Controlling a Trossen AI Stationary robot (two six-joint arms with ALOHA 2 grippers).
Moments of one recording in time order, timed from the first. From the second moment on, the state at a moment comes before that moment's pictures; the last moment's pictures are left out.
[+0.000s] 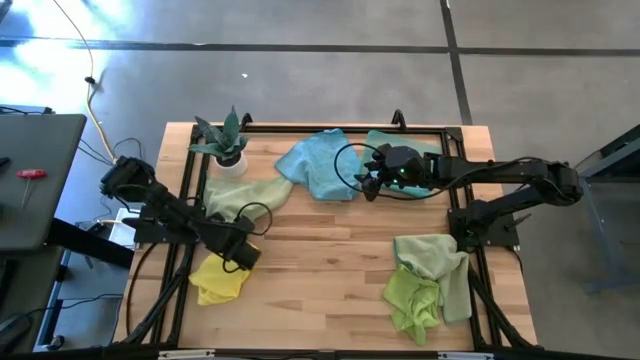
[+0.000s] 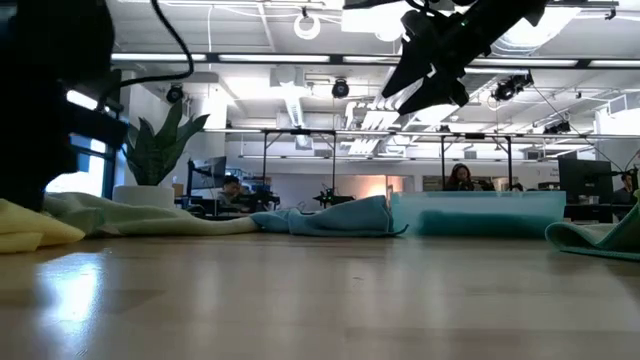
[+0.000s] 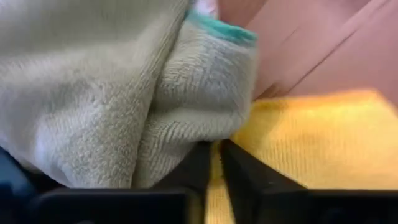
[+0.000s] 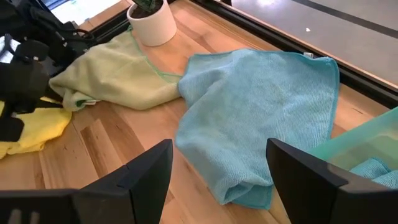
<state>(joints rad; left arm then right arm) -0.36 1.51 0.72 -0.95 -0.22 -1.28 -0.18 1.22 0.88 -0.27 0.22 0.45</state>
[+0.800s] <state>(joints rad) -0.31 1.44 1.43 -0.73 -0.43 -0.83 -0.18 1.22 0.88 -0.27 0.22 0.45</state>
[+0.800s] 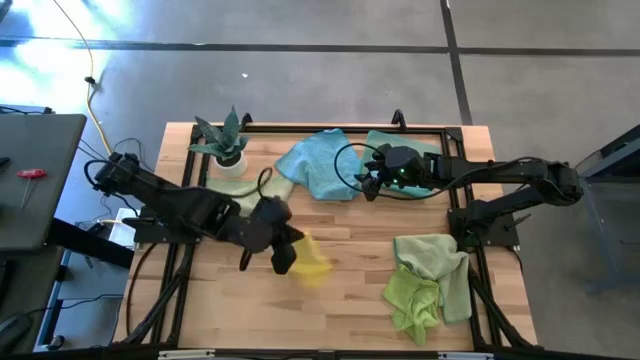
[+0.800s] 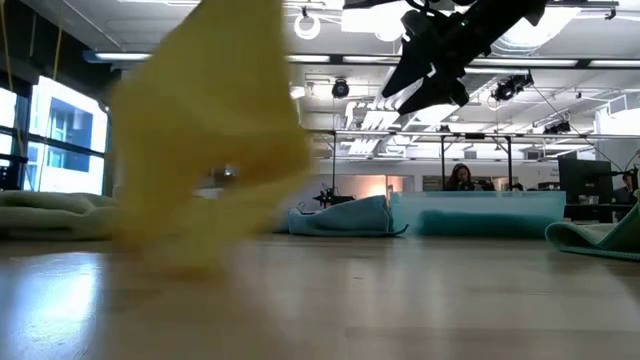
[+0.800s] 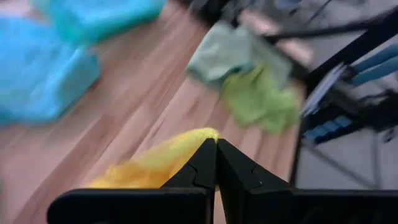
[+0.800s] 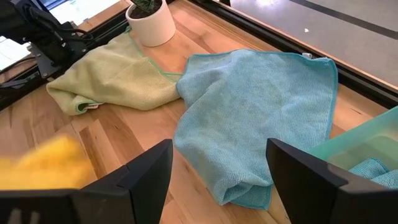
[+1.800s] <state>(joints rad) -0.21 1.60 1.54 -0.78 -0.35 -0.59 -0.16 1.22 0.88 -0.14 -0.39 0.34</state>
